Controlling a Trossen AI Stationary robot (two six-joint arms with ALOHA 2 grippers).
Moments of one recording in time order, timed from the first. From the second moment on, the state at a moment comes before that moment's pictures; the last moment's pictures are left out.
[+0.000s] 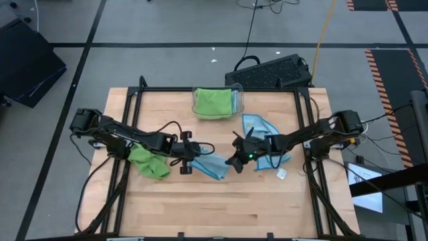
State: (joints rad) left arm -0.15 1.52 0.87 -0.37 -0.21 -0.07; right arm 0.10 1.58 0.67 0.34 -0.11 0.89
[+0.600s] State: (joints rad) left arm -0.15 1.52 0.79 -0.35 -0.09 -0.14; right arm 0.12 1.66 0.67 0.42 -0.16 0.94
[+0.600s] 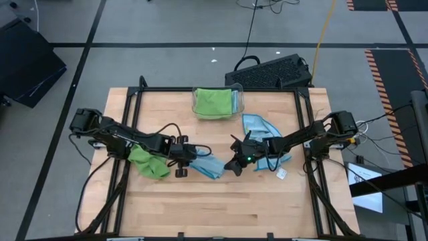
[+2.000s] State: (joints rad) left arm -0.06 1.55 0.82 -0.19 0.05 -0.51; right arm 0.33 1.65 0.67 0.37 0.31 1.91
